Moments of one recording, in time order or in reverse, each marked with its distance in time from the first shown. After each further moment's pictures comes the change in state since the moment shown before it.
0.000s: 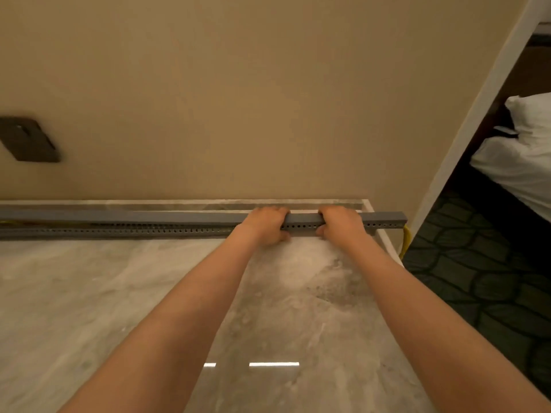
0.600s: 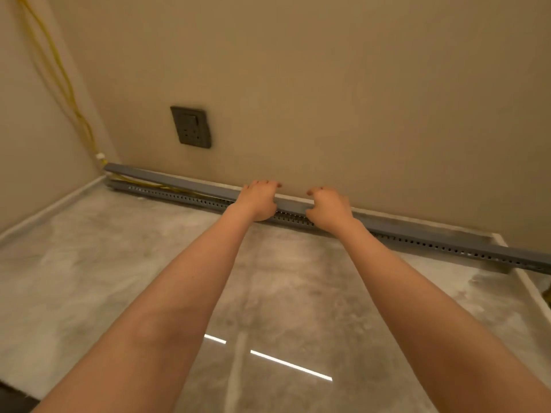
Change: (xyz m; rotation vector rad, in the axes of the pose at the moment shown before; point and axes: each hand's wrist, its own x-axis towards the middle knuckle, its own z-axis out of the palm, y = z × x) left_hand -0.129 -0.185 -0.050 -0.079 0.181 -0.421; right_hand 0.015 -0.236 -0.026 0.173 0.026 -0.287
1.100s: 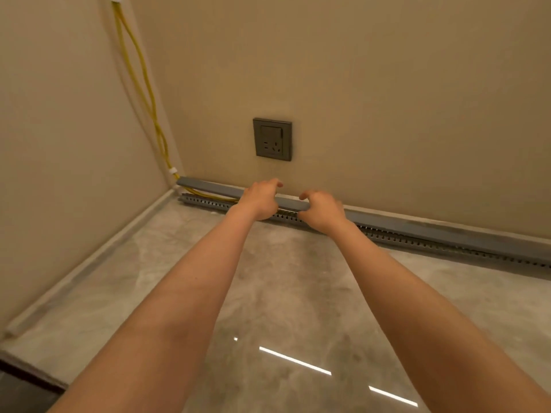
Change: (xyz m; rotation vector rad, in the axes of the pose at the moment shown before) left_hand -0.007 -0.188 -0.043 -0.116 0.016 -0.089; right_hand 0.060 -0.195 0.039 0.131 -0.046 -0.020
